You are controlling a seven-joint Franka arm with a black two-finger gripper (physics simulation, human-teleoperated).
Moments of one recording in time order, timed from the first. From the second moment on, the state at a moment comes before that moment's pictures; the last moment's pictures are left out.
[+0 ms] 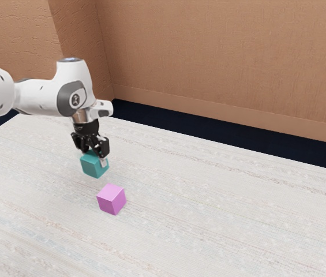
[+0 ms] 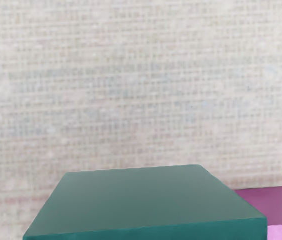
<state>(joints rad) 0.02 0.29 0.11 -1.87 -0.07 2.07 0.23</state>
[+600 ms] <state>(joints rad) -0.08 0.18 0.11 -2.04 -0.06 2.16 -0.02</state>
